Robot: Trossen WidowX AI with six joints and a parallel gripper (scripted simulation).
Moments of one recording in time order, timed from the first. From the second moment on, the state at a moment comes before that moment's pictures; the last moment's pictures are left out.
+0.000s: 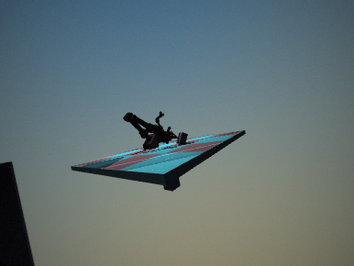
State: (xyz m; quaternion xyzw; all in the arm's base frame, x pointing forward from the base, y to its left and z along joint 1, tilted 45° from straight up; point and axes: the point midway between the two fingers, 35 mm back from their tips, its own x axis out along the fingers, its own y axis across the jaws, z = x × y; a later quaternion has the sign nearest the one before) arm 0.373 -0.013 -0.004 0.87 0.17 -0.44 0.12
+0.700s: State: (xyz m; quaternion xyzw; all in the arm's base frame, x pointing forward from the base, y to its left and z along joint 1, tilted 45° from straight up) arm 0.378 -0.012 -0.010 0.87 0.17 -0.44 0.12
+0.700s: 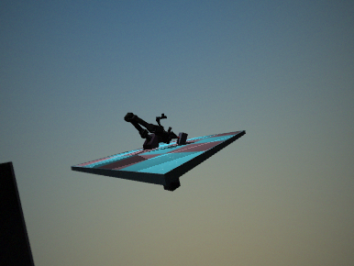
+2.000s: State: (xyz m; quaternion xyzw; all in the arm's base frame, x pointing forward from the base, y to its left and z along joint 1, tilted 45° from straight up) arm 0.369 -0.018 0.010 0.87 0.16 -0.44 0.11
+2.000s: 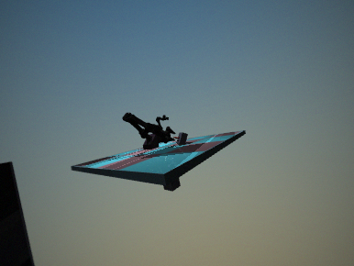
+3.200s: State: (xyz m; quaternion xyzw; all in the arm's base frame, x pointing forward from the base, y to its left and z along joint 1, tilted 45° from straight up) arm 0.346 -0.028 0.048 0.87 0.16 -0.44 0.11
